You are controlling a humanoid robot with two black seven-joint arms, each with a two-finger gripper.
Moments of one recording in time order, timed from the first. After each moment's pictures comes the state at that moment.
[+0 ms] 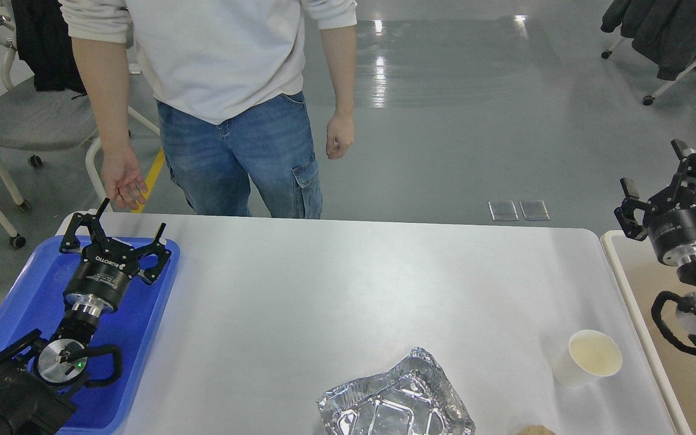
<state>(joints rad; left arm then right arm) -0.48 0.36 -0.88 -0.46 -0.17 -0.78 -0.41 0.57 -0.57 0.76 0.76 -0.12 0.10 0.59</state>
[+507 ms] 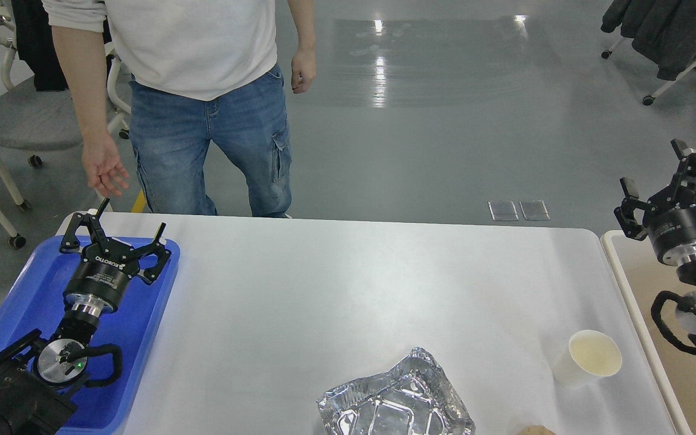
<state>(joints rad) -0.48 0.36 -0.88 -0.46 -0.17 -0.78 -0.41 0.57 -0.57 0.76 0.76 -0.12 0.10 0.59</state>
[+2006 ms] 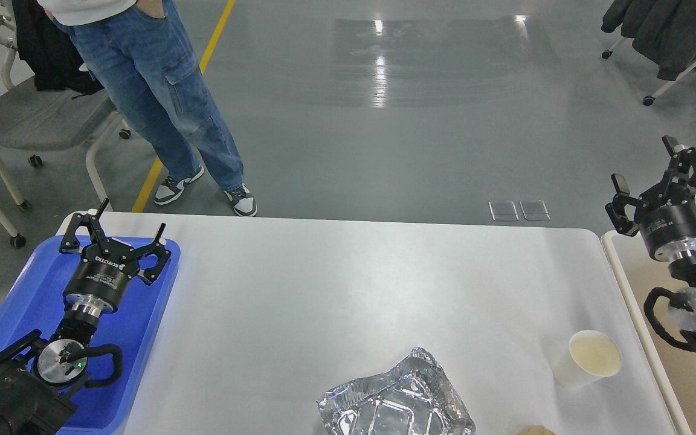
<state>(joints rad) -0.48 0.36 -0.88 -0.46 -0.17 -0.78 -0.41 0.59 -0.55 0.76 0.76 -0.12 0.11 0.59</state>
